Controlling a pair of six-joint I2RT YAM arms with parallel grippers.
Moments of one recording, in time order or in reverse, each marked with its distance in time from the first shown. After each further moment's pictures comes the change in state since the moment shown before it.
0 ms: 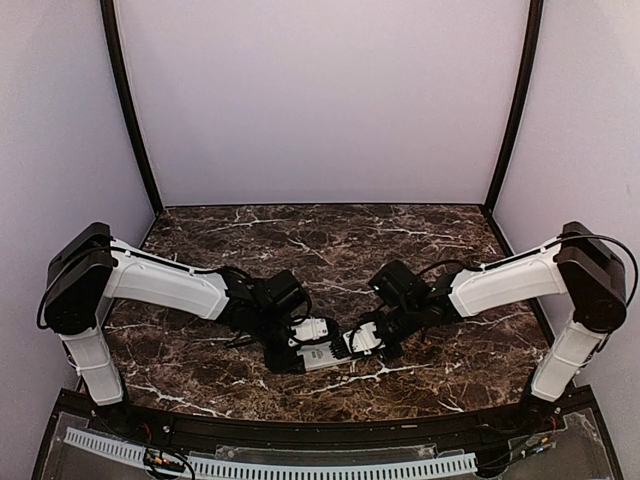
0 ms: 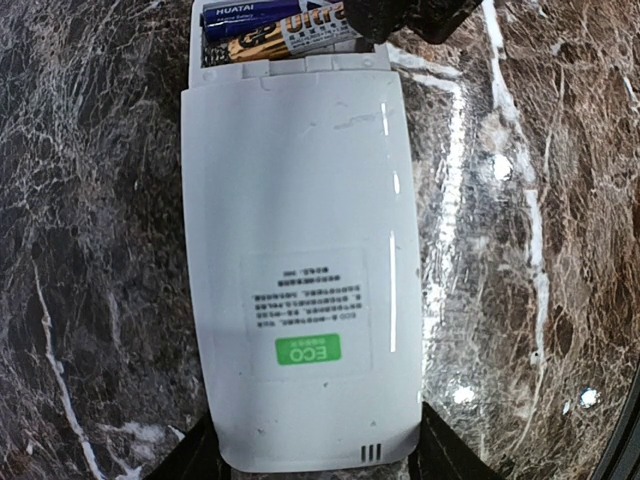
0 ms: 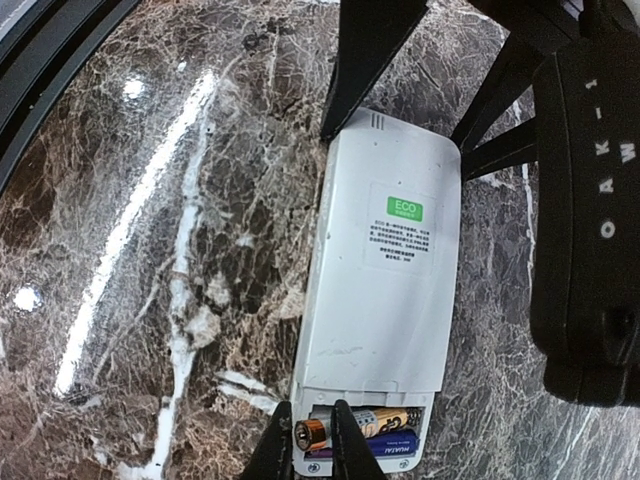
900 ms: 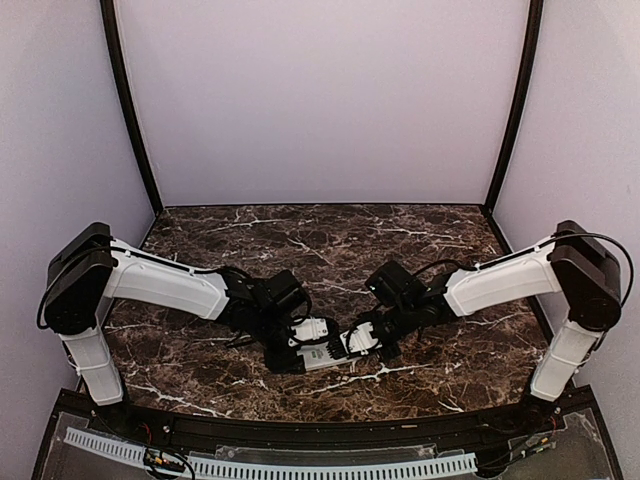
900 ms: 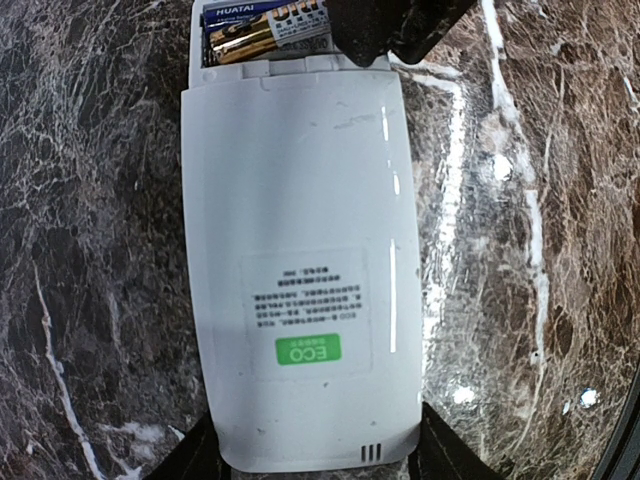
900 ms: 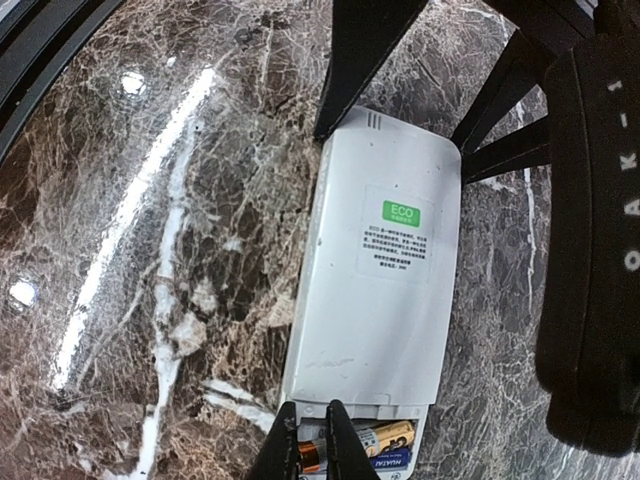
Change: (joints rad) left arm 0.000 0.000 0.000 0.000 0.000 0.000; right arm 0.003 0.029 0.022 0.003 0.016 -0.013
